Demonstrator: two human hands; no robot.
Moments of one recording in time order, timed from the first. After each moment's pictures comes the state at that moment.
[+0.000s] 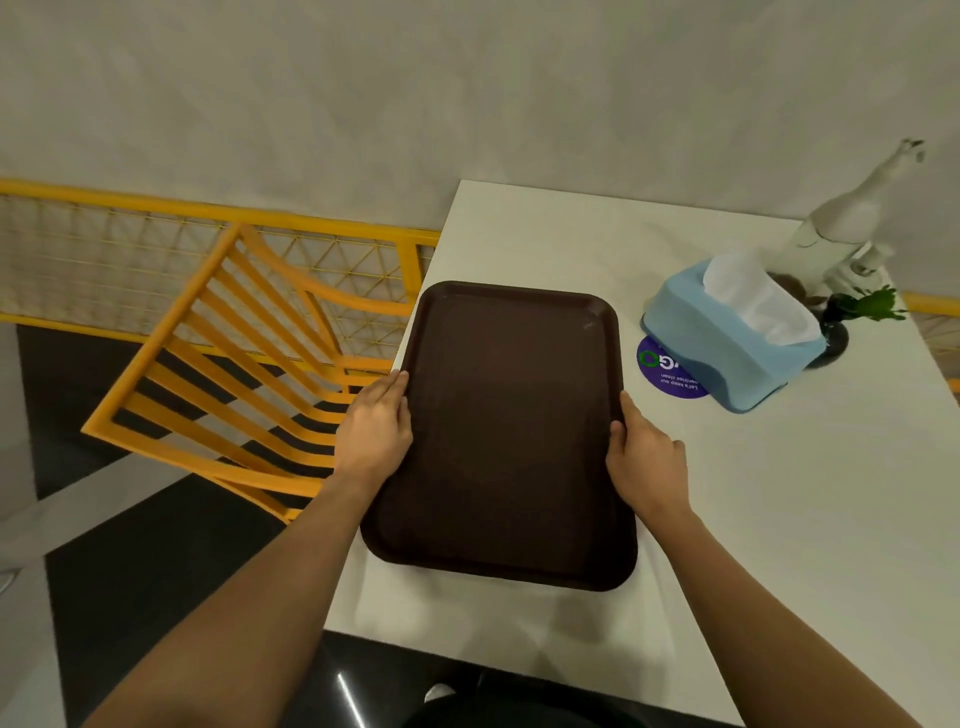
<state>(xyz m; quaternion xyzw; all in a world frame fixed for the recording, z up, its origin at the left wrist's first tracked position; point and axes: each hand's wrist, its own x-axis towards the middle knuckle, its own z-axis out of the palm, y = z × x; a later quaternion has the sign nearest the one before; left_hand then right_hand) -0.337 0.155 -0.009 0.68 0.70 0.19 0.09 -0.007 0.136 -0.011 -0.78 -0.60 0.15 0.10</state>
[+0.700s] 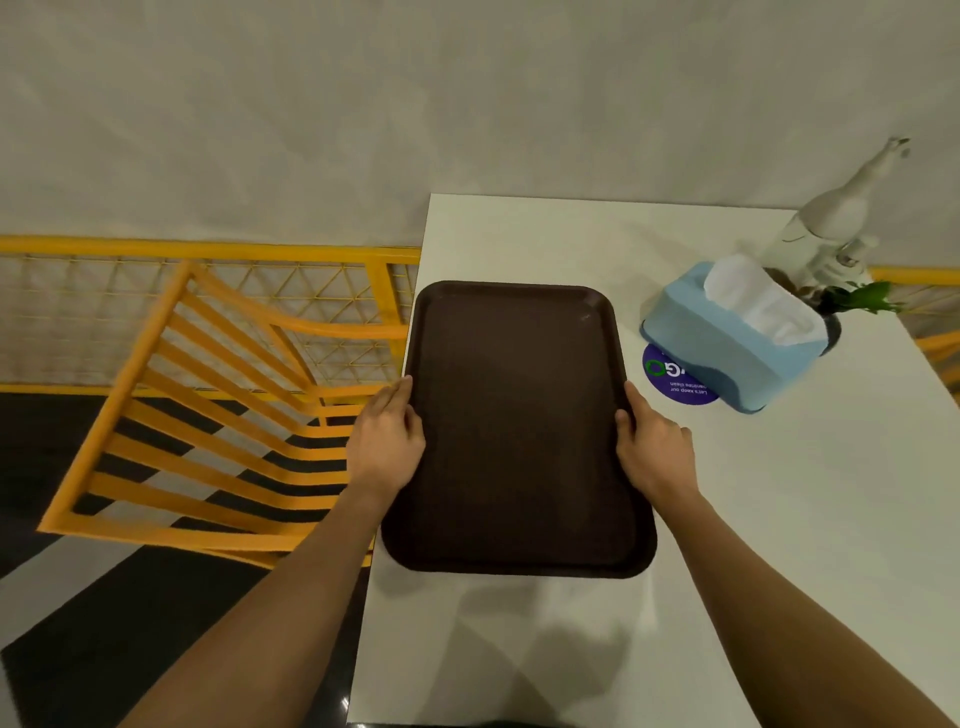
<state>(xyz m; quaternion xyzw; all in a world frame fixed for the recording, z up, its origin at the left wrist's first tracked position) -0.354 0.217 -0.010 0.69 0.67 0.22 0.16 -0.027 0.172 -0.004 -0.81 -0.55 0.15 0.12</state>
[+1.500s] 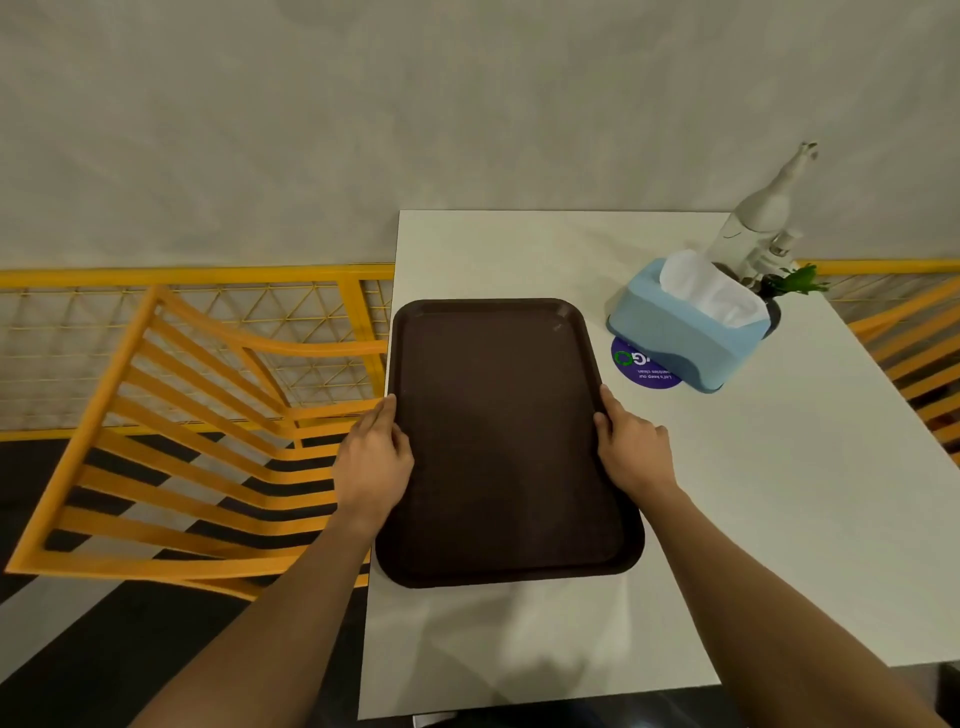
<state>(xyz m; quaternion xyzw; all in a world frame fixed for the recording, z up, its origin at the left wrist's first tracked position) -0.358 0.191 -0.007 0.69 0.67 0.22 0.16 -0.034 0.148 -0.004 -0.82 -0.56 0.11 0.09</state>
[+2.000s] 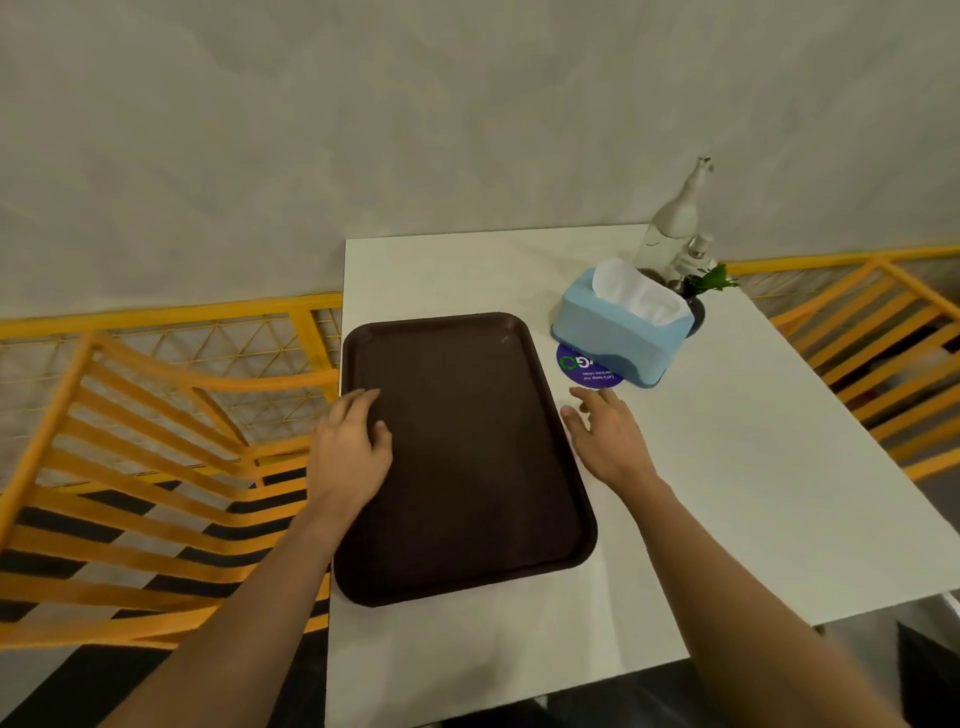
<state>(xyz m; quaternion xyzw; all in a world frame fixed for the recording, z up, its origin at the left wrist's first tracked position) -0.335 0.201 0.030 0.75 0.59 0.27 0.15 -0.016 0.128 0.027 -0.81 -0.52 0.15 0.22</state>
